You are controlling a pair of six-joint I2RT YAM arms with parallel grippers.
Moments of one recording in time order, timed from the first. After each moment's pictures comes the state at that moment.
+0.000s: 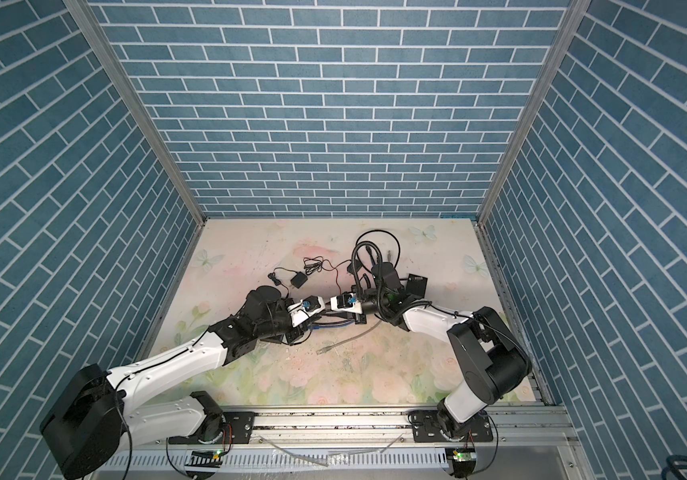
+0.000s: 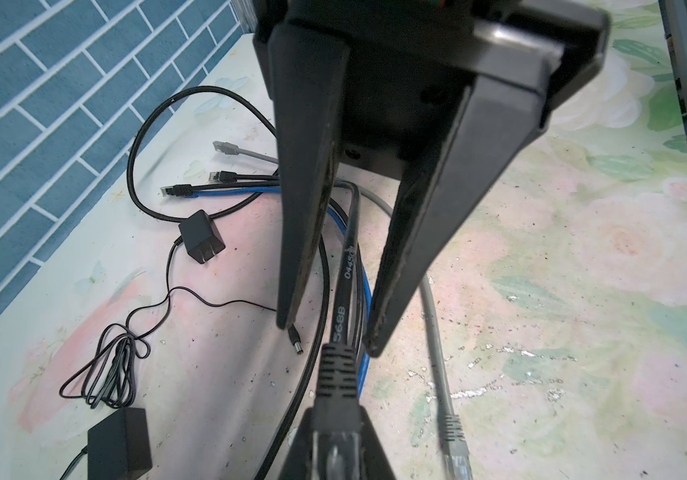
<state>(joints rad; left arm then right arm) -0.68 1.19 0.59 0.03 0.31 0.47 0.62 1.58 0.78 0.27 -0.97 -0.85</state>
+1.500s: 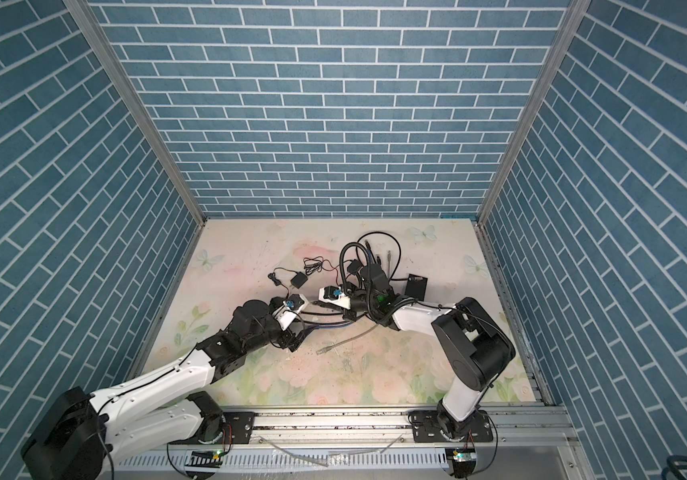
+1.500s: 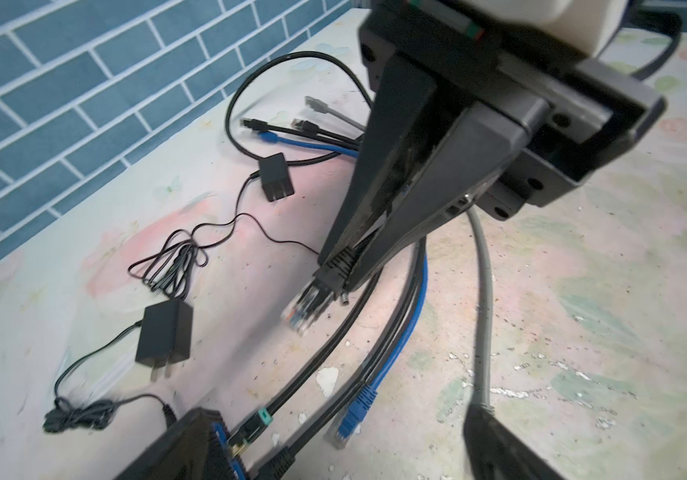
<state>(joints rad) -0.68 1.01 0.42 0.09 0.06 0.17 0.70 1.69 0.82 0.38 -0.70 -0.63</state>
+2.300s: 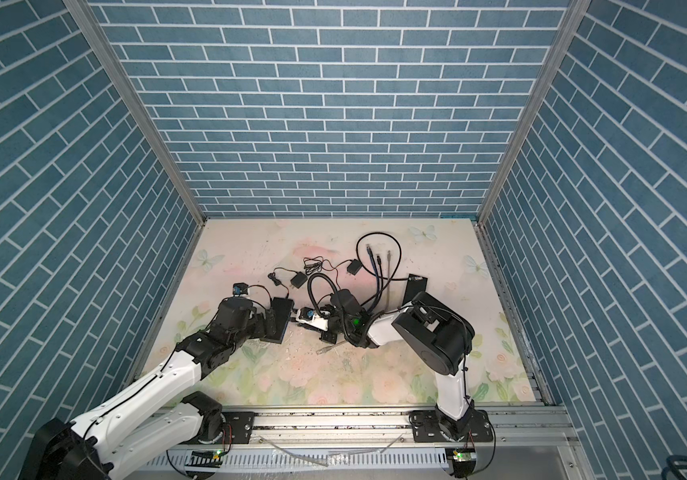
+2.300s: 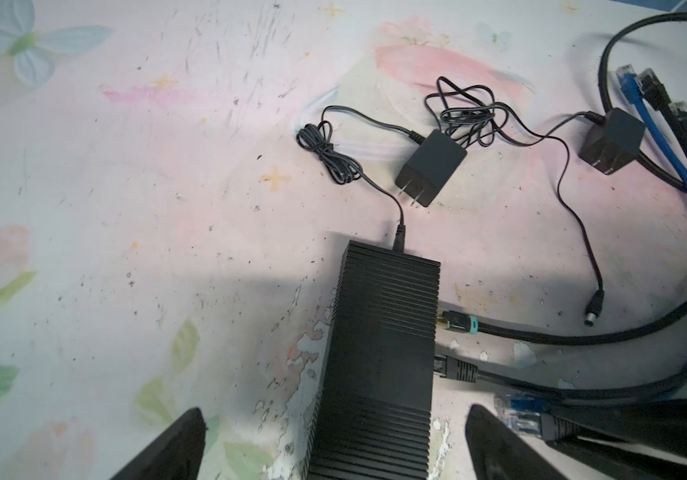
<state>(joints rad) -0.45 0.94 0.47 -0.31 -0.25 -0.47 0.92 1.92 0.82 0.53 -0.44 -0.47</state>
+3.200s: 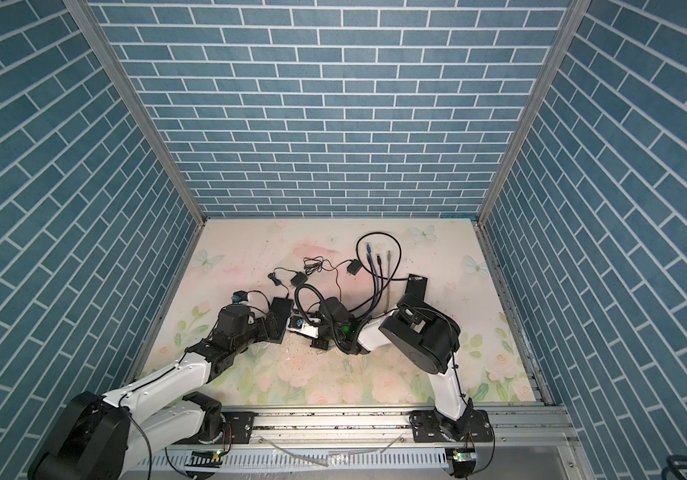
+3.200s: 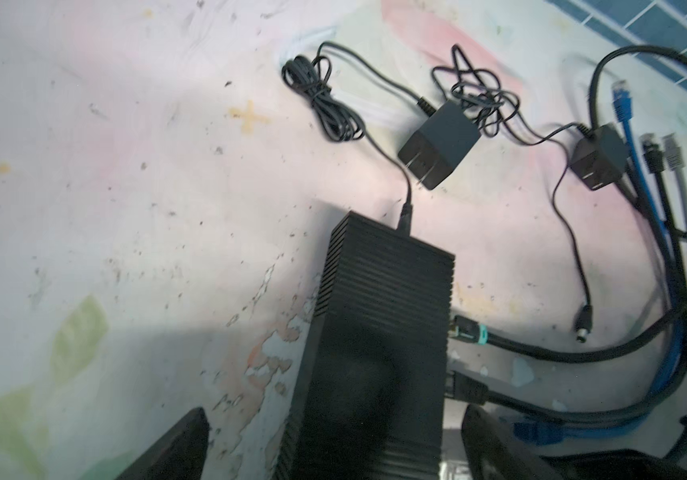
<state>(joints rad) -0.38 1.06 0.29 0.08 -0.06 -0.55 1.00 1.99 0.86 0.57 -0.36 -0.47</state>
